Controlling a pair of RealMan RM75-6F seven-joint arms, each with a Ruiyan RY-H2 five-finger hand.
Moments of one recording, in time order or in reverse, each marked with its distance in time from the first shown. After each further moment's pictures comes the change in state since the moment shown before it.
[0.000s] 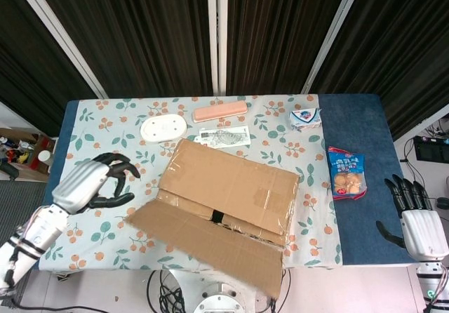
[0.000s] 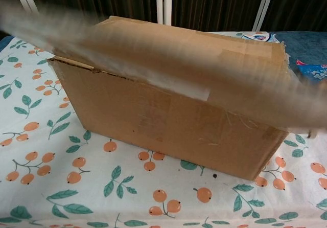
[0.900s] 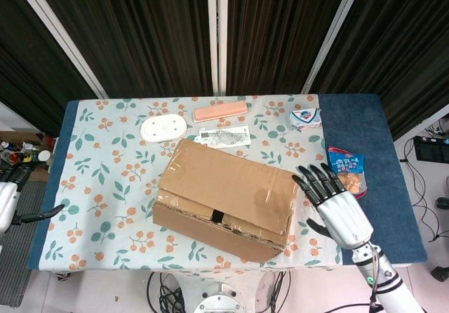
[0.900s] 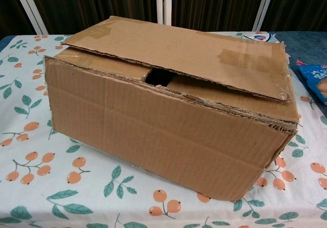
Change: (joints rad) left arm 0.318 -0.246 0.098 0.365 -0.068 0.401 0.178; right arm 0.231 0.021 0.059 -0.426 -0.158 -0.245 -0.422
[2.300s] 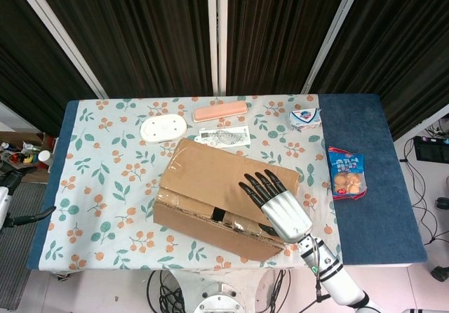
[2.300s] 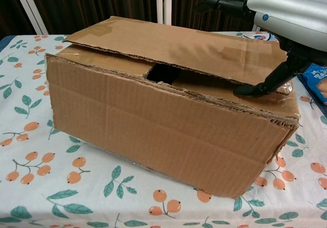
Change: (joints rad) left arm 0.022 -0.052 -0.007 0.117 -0.008 -0.059 -0.128; right arm 0.191 -0.262 0.014 -0.038 0.292 -0.127 -0.276
